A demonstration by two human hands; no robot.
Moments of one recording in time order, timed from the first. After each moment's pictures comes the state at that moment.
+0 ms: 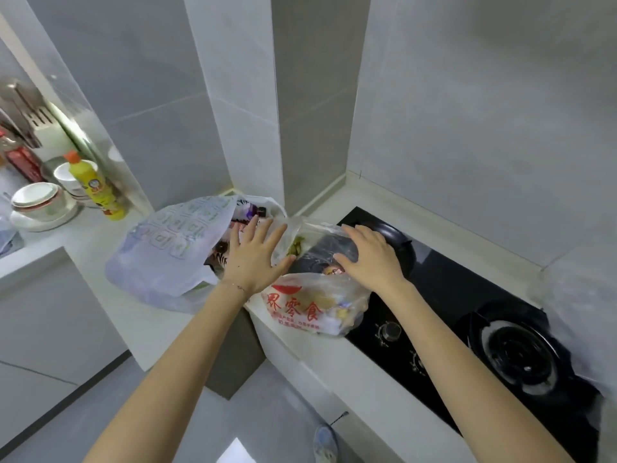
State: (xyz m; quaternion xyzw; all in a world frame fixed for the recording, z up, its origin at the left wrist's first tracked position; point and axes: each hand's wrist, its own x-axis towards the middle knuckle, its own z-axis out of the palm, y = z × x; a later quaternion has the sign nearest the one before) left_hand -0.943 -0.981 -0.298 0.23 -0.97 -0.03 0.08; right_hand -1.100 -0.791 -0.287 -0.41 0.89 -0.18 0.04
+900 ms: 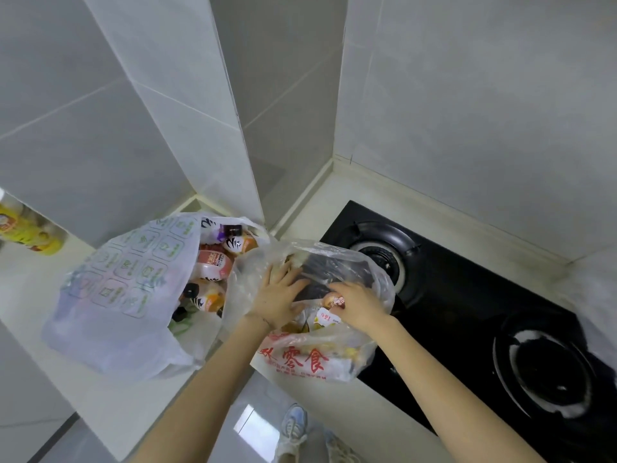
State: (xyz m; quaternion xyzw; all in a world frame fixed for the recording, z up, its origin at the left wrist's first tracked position) left_hand -1.057 -1.028 -0.415 0.06 -0.99 -0.09 -0.11; right_hand -1.159 -0.853 -0.401 -0.37 0.89 -0.10 0.25
